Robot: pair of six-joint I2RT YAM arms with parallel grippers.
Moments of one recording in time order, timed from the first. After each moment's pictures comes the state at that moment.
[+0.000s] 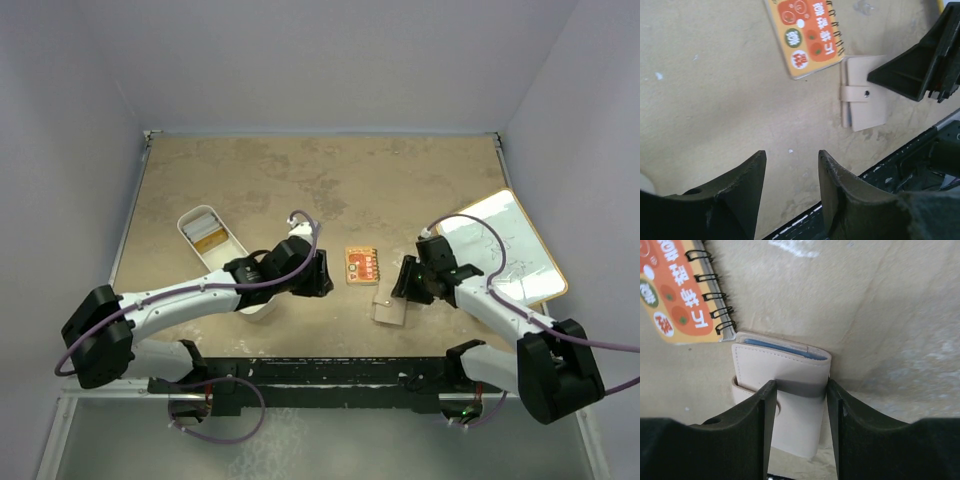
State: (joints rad) left arm -0.96 1.30 0.82 -0.28 -0.12 -0.76; right arm 0.34 1.16 0.51 -0.43 -0.04 0.57
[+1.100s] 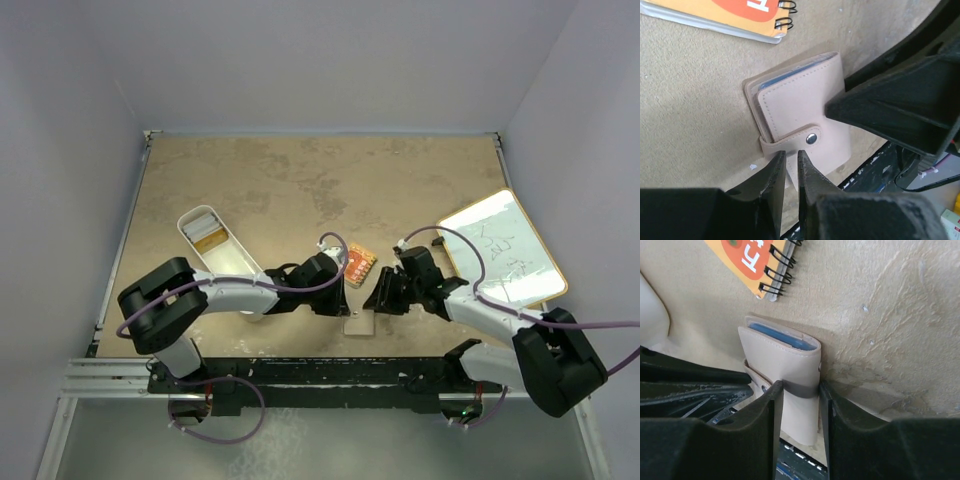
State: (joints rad) left arm -1.03 1.62 0.78 0.04 0.11 -0.86; right arm 0.52 1.18 0.40 -0.16 -0.30 0.77
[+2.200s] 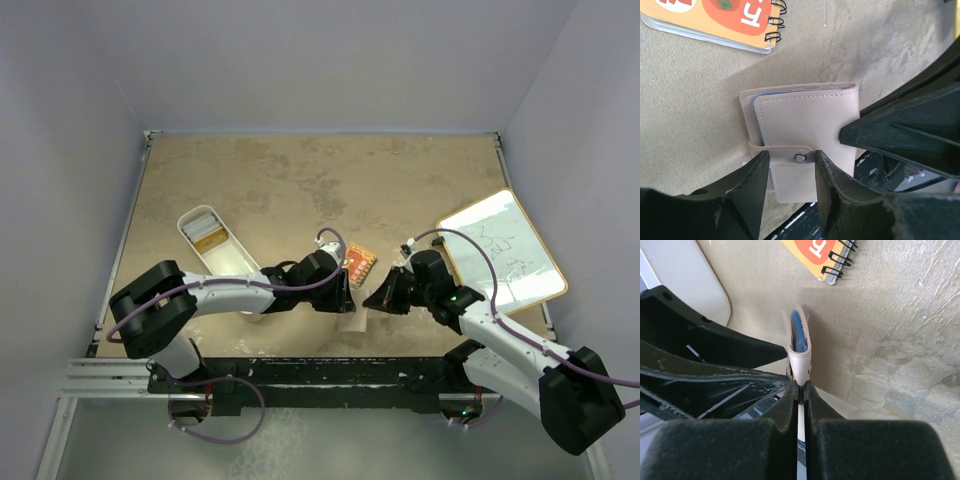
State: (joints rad) left arm -1.03 1.58 0.79 0.01 0.08 -0.88; right arm 0.52 0.95 0.35 -0.17 -0.36 0.91
